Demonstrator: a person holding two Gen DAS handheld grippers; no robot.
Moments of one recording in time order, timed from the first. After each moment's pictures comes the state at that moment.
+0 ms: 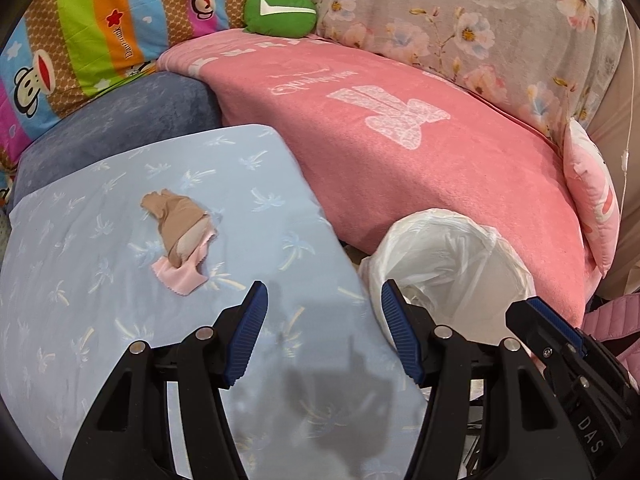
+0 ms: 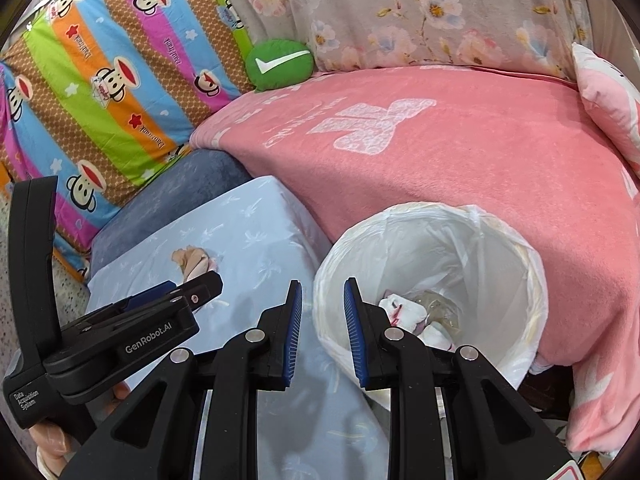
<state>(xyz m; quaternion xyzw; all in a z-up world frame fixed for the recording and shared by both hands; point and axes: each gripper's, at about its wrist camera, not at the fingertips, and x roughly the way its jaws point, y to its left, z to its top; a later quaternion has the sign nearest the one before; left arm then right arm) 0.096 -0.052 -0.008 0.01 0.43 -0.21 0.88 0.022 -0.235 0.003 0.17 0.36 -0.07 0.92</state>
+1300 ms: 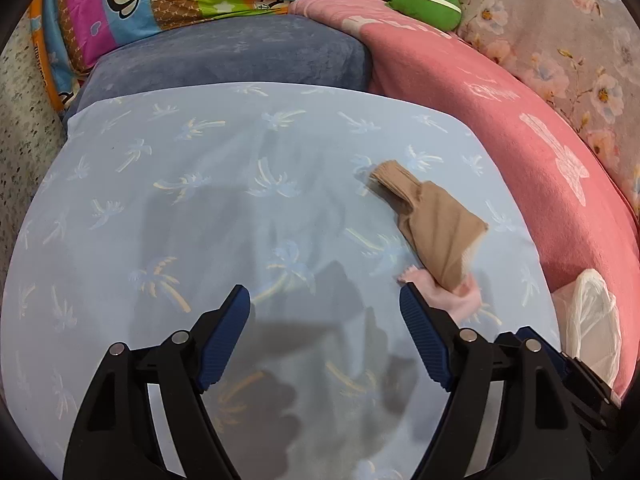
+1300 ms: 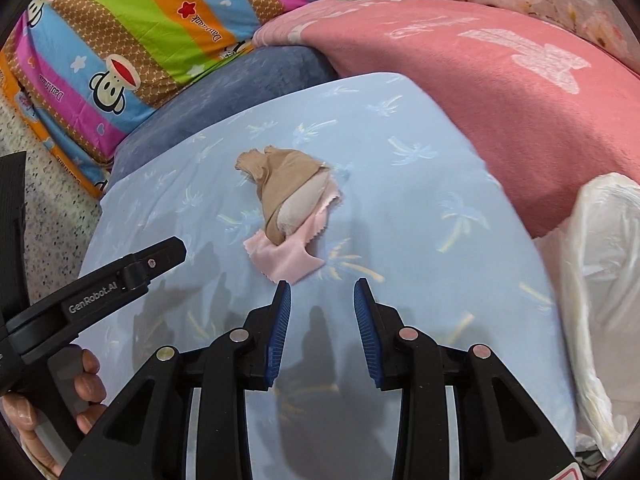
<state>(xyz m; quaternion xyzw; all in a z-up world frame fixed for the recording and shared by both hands) 0.184 0.128 -0.074 -0.07 0.48 -0.06 0.87 0.174 -0.075 -0.095 0.13 0.47 0.05 0.87</state>
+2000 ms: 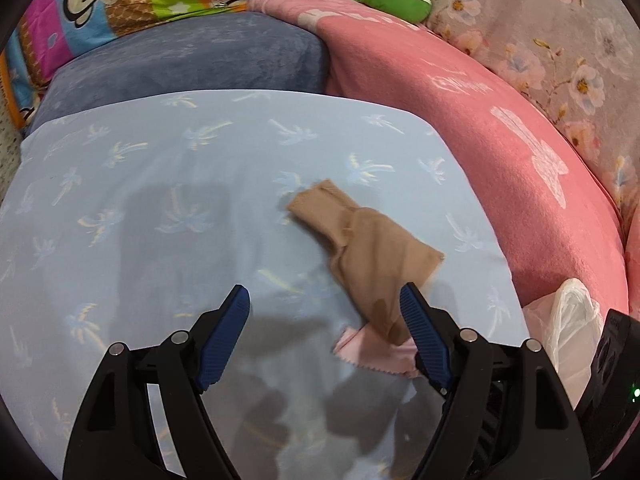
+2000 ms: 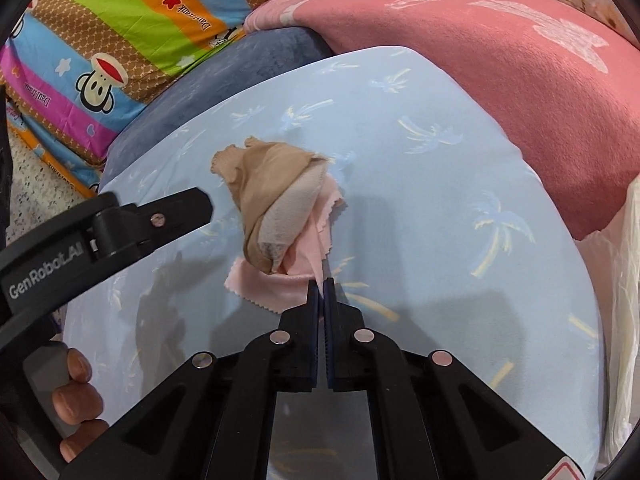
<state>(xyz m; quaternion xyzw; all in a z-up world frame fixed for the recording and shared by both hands) 0.219 0.079 -0.077 -0.07 0.48 -0.12 0.86 0.207 -0.084 -0.126 0.15 0.49 0.05 0.86</state>
